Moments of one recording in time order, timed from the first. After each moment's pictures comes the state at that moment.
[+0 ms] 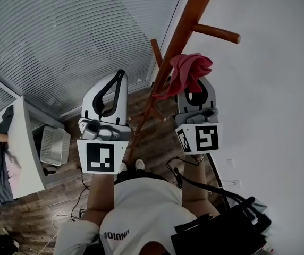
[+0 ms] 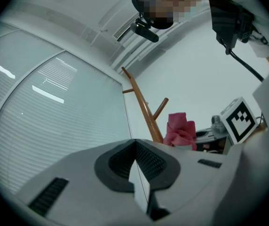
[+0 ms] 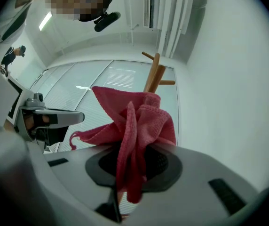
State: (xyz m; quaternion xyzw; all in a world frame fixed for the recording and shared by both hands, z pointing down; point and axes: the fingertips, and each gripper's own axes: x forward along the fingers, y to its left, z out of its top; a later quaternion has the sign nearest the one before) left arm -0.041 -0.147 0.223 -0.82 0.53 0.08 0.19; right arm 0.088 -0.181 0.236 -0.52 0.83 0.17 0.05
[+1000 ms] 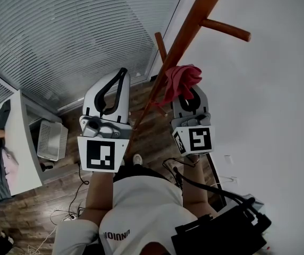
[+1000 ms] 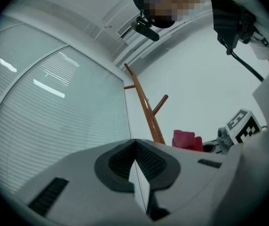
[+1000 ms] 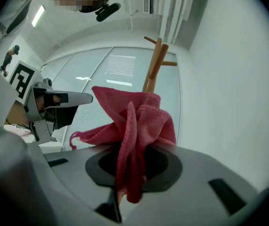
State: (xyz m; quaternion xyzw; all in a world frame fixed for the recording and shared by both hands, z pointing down) left arm -0.044 -0.144 0.238 -0.83 0.53 0.08 0.16; right arm 0.084 -0.174 0.302 -0.52 0.84 0.13 -0.01
